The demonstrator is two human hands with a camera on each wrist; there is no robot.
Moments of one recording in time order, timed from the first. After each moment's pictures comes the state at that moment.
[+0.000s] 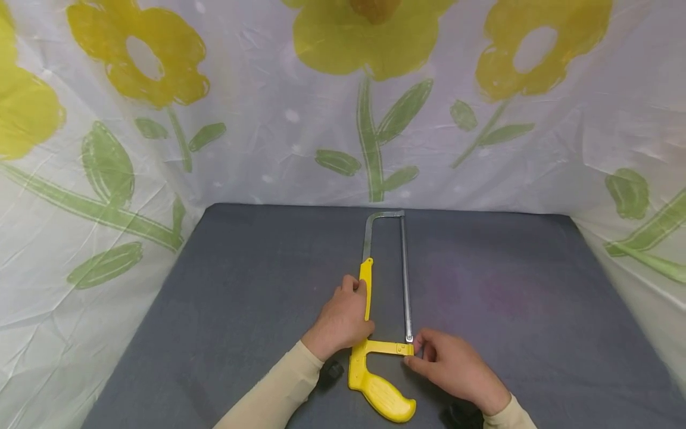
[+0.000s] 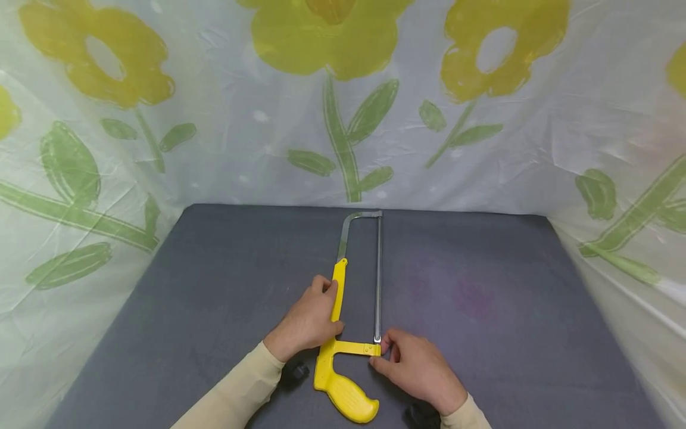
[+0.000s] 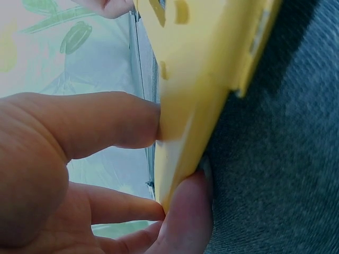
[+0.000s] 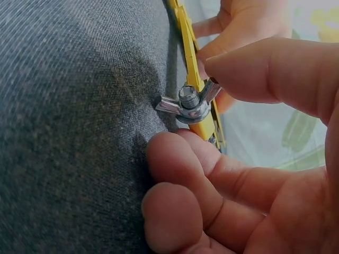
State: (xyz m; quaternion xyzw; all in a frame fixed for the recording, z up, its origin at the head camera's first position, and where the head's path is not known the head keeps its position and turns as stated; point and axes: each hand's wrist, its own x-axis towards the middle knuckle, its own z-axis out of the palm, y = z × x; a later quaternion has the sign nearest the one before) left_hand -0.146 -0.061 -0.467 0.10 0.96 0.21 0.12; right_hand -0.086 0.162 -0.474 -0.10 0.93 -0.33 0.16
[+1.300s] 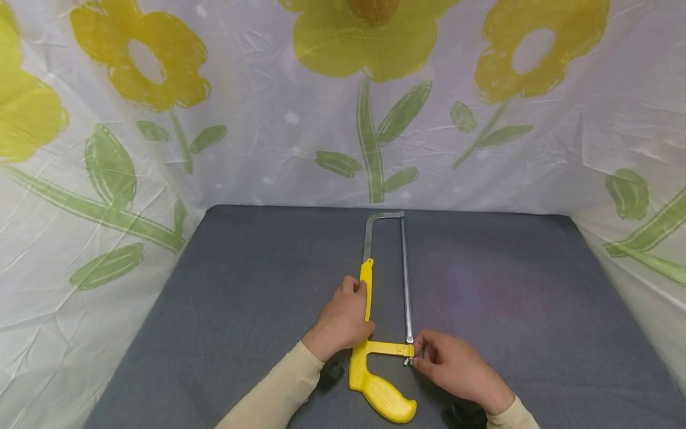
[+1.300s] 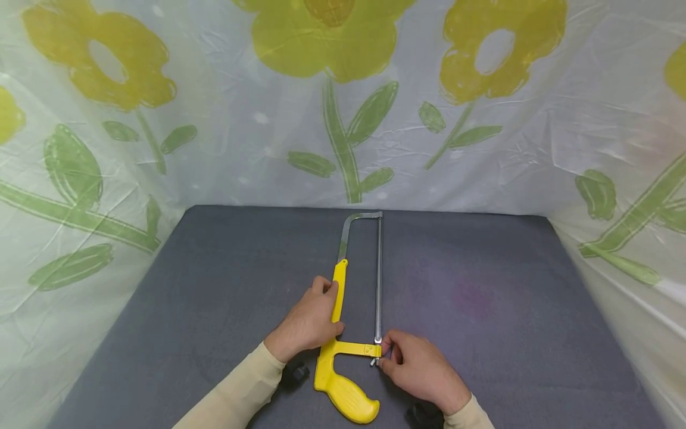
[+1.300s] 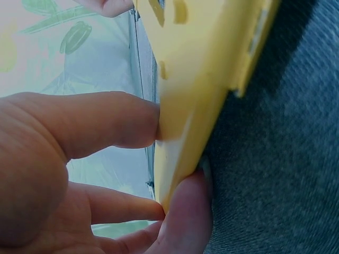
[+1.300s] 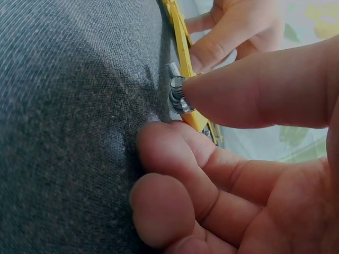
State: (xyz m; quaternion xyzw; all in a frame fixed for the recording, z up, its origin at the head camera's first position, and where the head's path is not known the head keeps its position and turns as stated) left_hand -0.146 -0.061 -0.468 0.09 0.97 0.21 0.12; right_hand -0.087 0.167 -0.474 -0.13 0.92 -0.34 0.16
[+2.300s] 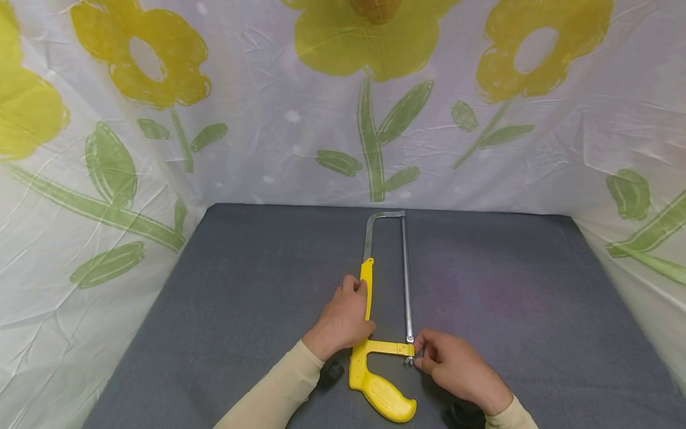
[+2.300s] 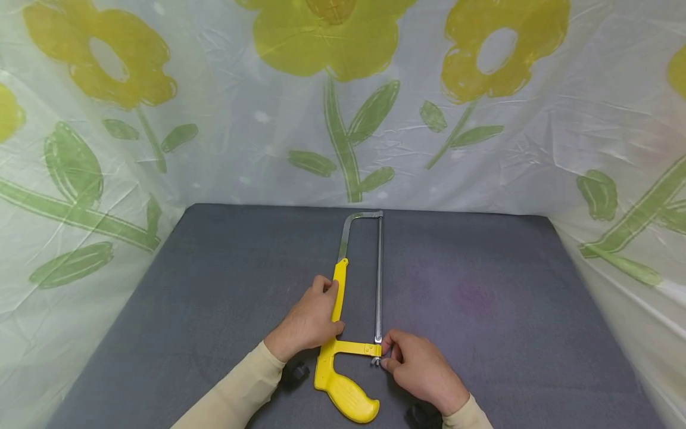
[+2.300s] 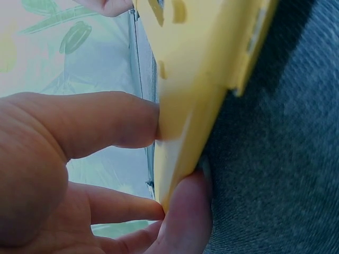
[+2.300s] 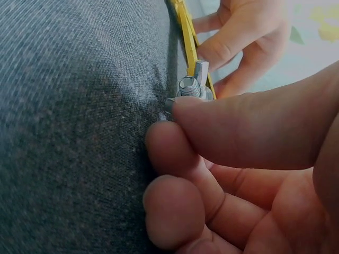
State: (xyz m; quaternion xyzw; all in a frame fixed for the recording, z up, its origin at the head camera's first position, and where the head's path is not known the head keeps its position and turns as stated) left_hand -0.145 -0.062 -0.468 0.10 0.96 0.22 0.11; right_hand -0.086 0.163 -0.474 -0.11 0.92 -0.33 0.16
